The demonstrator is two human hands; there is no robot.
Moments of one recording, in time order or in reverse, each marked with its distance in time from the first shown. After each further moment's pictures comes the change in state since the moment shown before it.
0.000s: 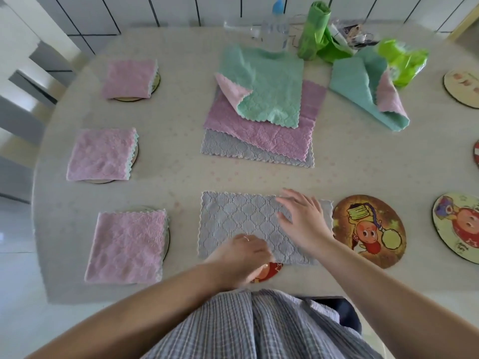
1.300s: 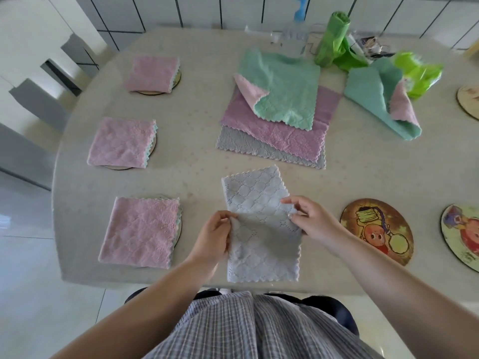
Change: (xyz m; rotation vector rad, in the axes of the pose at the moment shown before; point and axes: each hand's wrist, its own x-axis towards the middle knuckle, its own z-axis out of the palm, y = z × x) left_hand -0.036 -0.004 -0.014 -1.454 0.600 -1.031; right_hand -0.015 -0.018 -0.023 0.689 -0.218 0.191
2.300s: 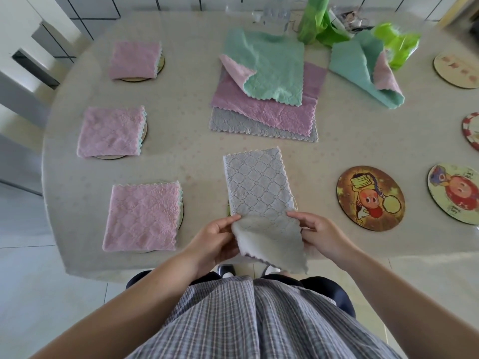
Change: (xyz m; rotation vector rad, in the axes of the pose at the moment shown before) left_hand -0.018 -0.026 -0.028 -0.079 -0.316 -0.269; right_hand -0.058 0.056 0.040 0.156 0.058 0.165
